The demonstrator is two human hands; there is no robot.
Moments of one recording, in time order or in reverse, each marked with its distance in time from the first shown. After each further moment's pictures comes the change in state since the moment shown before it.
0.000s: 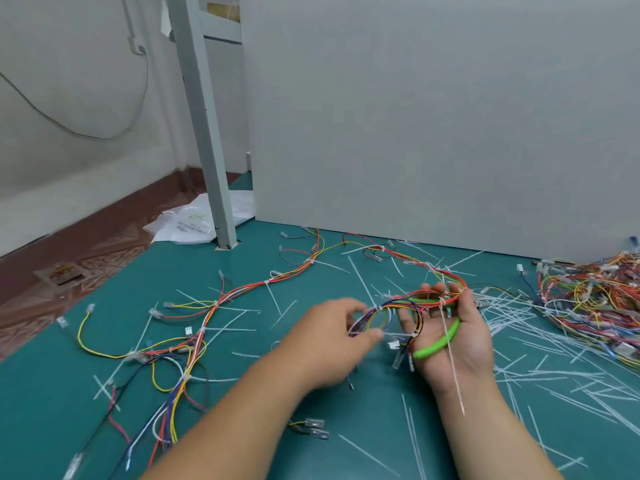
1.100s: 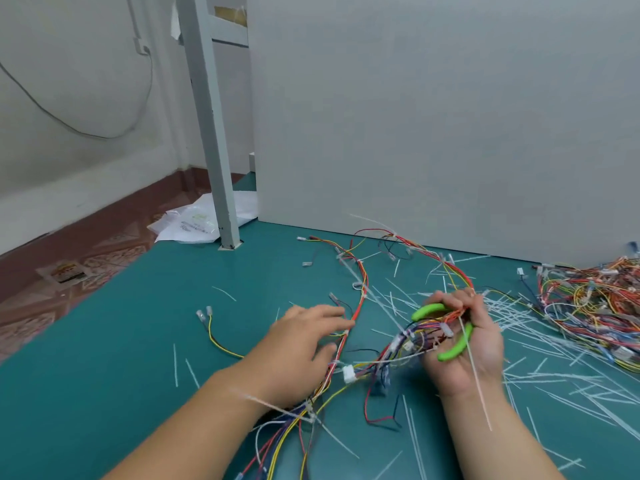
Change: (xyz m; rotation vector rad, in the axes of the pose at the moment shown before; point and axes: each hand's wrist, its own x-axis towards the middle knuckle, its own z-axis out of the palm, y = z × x) left_hand -0.018 -0.048 -0.016 0.293 -0.012 0.230; right_hand -0.004 -0.011 0.001 0.202 -0.096 -0.012
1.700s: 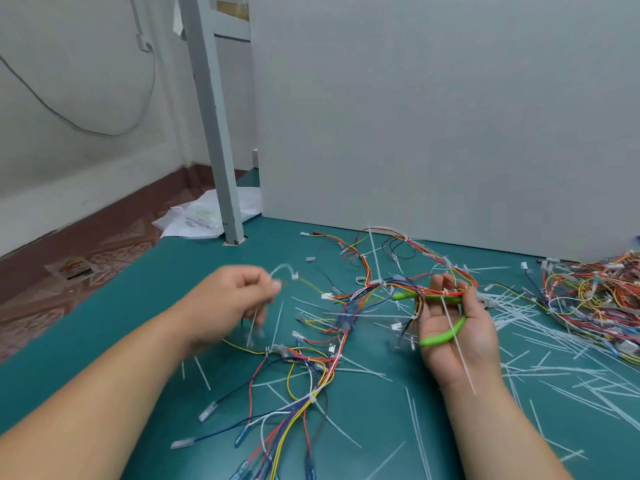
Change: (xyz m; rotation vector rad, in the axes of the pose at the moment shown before) left_hand -0.017 -0.043 -0.080 -0.784 0.120 -0.206; right_hand 0.007 0.007 -0.005 -0.150 0.132 -0.038
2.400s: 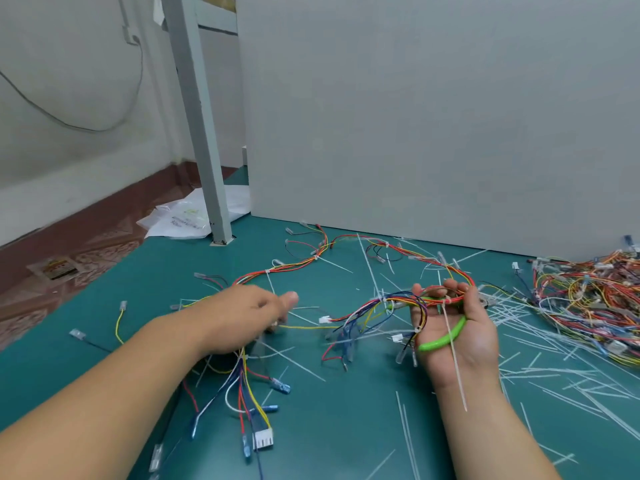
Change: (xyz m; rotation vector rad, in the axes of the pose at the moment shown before) left_hand 0.026 -0.009 0.014 0.745 -0.146 -0.108; right_hand 0.001 -0.006 0.000 0.021 -0.089 -0.052
